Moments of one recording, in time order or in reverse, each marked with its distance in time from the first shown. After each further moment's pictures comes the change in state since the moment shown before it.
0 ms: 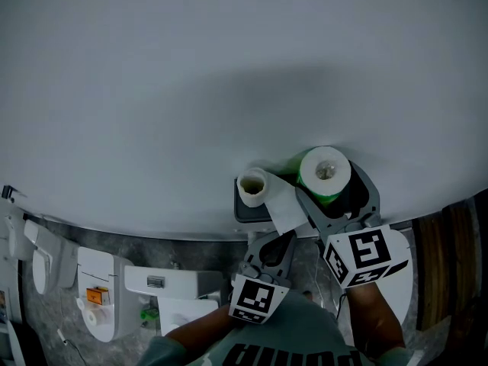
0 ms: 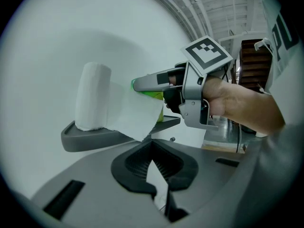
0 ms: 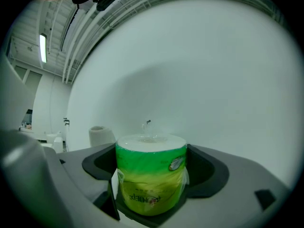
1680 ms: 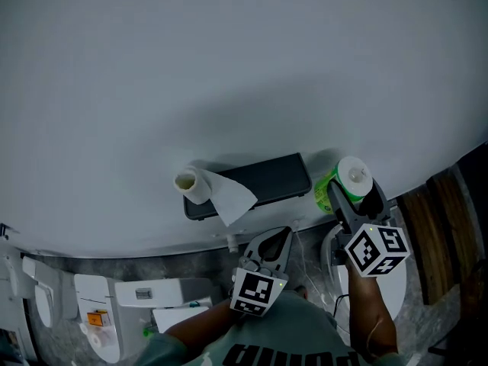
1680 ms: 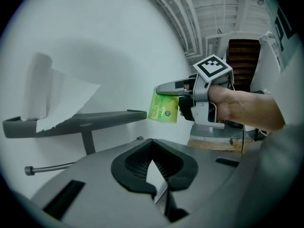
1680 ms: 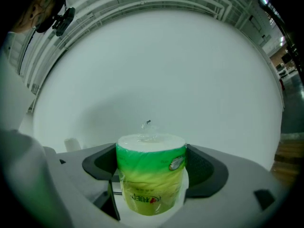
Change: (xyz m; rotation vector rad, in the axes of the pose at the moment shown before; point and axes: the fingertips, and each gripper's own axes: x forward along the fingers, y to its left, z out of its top) left arm 0.043 -0.098 -0.013 0.065 0.035 -0.154; right arm -0.138 -0.146 -0.060 0.383 -0.083 -0.345
